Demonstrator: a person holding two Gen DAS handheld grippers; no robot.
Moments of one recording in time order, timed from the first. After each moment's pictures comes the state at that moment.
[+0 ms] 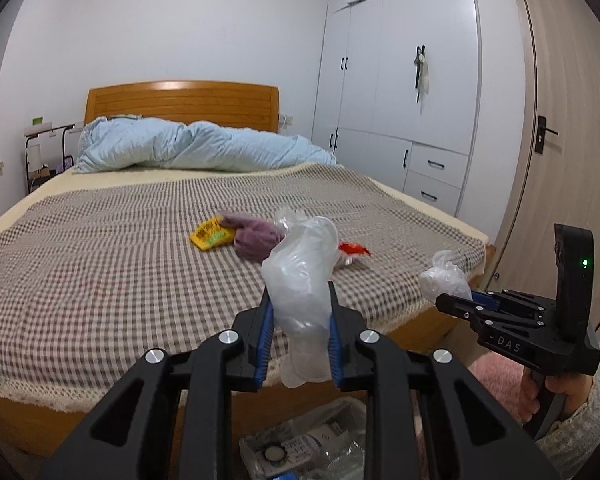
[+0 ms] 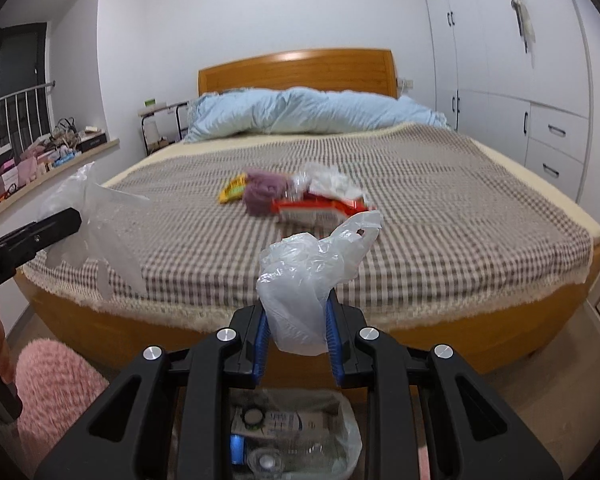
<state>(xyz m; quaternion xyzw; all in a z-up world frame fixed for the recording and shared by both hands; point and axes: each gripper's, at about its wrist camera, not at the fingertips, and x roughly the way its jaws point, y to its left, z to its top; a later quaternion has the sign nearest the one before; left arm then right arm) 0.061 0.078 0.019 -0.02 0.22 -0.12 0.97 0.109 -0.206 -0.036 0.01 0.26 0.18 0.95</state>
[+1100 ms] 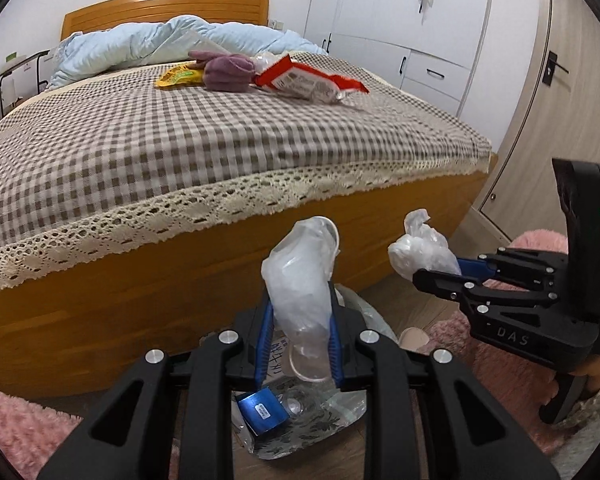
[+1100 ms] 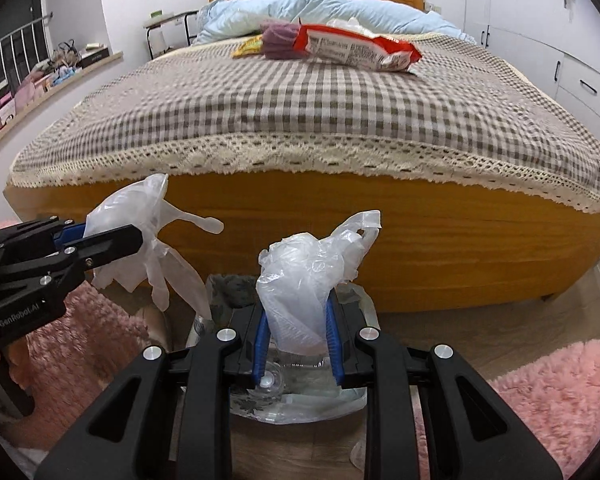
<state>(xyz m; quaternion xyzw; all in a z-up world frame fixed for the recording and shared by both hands) 0.072 0.048 -0.133 -0.02 0.37 -0.14 0.92 0.093 -0.172 -0.148 -0.04 0.41 0.20 0.89</state>
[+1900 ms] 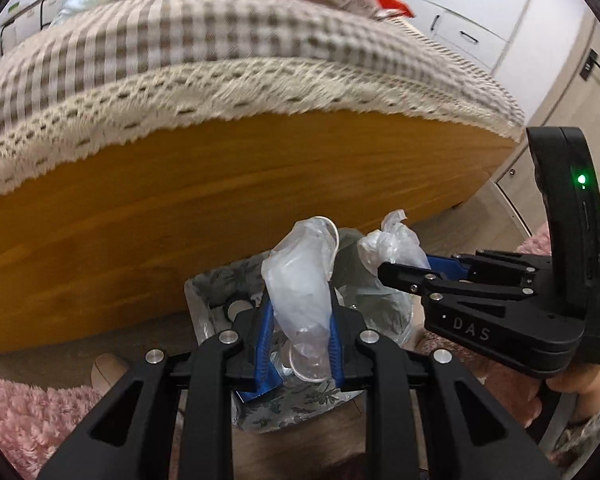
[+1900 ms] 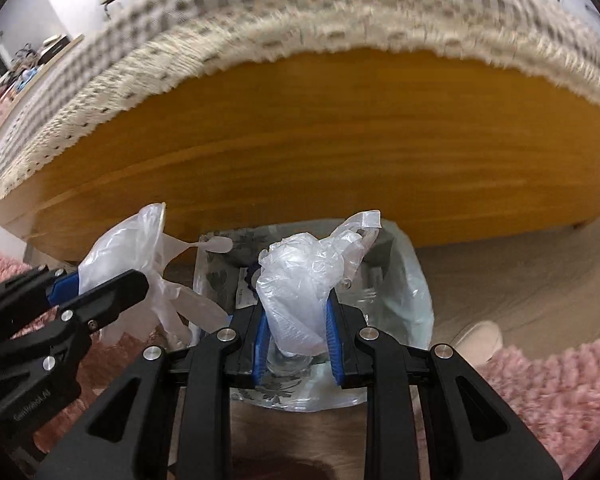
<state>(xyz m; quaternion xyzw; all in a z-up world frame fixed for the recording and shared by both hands) 0.108 0.043 -0.198 -0.05 0.48 -0.12 0.87 0.131 -0.157 -0.220 0.01 0.53 0.18 0.83</state>
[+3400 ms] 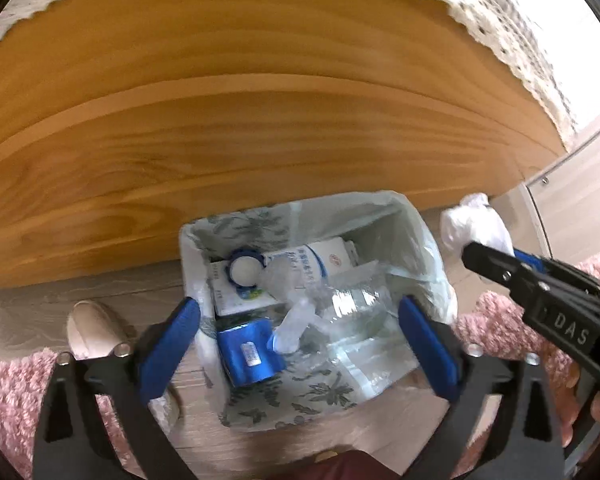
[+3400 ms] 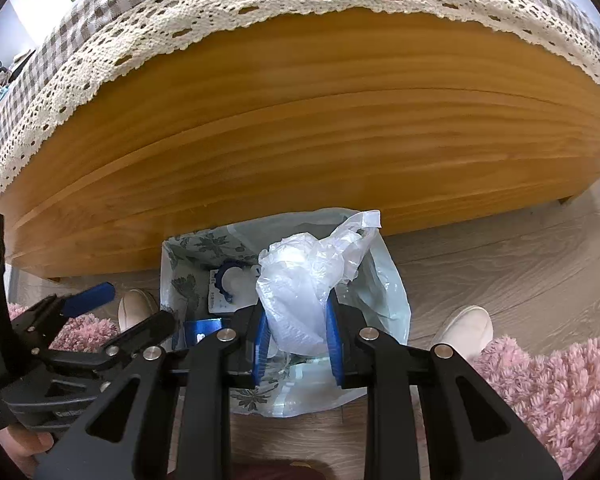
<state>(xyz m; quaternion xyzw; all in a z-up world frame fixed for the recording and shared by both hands) 0.138 0.052 -0.266 -0.10 0.56 -0.06 0.82 0.147 -0.177 -0.233 0.02 0.55 0.13 0.82</state>
